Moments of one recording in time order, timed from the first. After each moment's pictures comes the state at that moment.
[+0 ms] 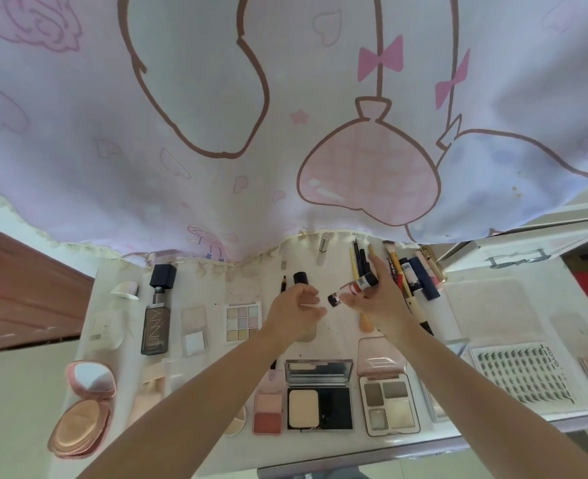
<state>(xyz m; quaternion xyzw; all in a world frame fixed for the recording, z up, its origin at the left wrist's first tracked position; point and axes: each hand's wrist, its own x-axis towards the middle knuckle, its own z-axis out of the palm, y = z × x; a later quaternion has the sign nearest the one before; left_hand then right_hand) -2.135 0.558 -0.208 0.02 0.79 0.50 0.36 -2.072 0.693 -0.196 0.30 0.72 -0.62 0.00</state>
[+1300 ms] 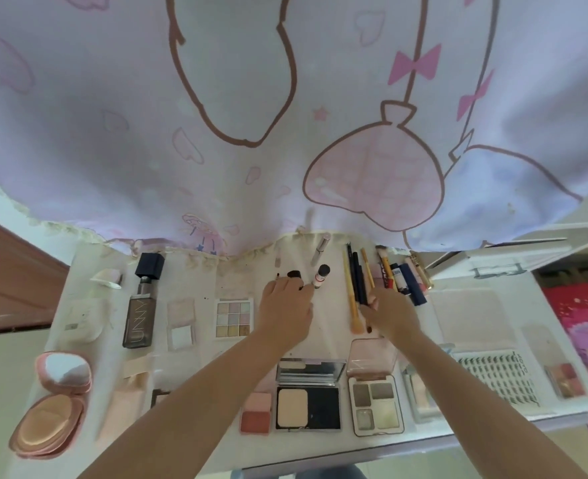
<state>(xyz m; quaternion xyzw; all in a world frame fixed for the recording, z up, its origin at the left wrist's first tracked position) -2.140 0.548 -0.224 0.38 0.92 0.08 0.12 -2.067 0.715 -0.223 0.29 0.93 -0.16 0.16</state>
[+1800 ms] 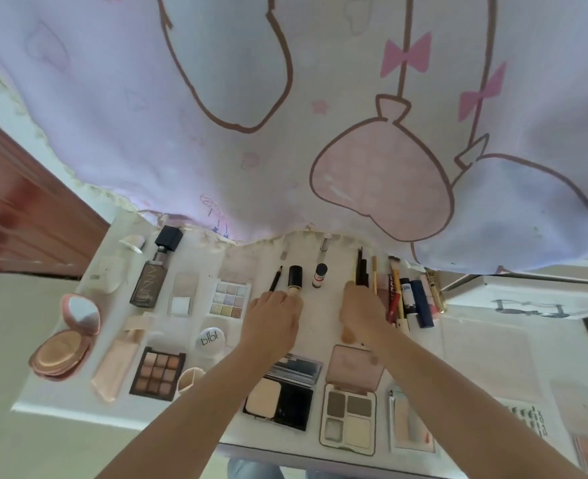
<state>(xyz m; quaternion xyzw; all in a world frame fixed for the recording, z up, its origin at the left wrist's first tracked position) -2.098 0.559 -0.219 0.22 0.96 0.09 0.15 -2.101 0.719 -0.243 0.16 0.95 -0.13 0.25</state>
